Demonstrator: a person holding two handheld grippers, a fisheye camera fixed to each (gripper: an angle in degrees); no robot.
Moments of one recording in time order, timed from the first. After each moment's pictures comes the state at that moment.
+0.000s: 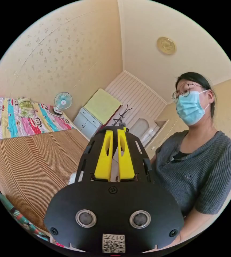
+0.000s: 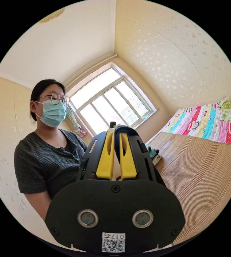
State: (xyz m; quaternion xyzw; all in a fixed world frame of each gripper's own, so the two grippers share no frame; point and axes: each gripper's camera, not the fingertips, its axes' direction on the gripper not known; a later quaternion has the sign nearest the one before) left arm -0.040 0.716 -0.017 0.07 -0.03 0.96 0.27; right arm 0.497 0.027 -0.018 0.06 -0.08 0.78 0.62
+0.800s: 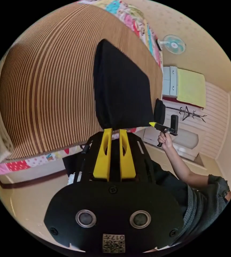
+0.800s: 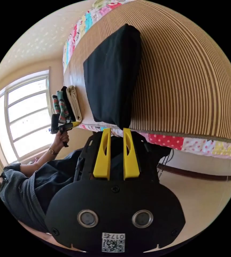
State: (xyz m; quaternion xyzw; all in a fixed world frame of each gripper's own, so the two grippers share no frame) left arm 0.054 0.333 0.055 0.18 -0.29 0.64 0.69; right arm 0.094 0.200 0.093 -0.30 -0.14 0.94 0.12
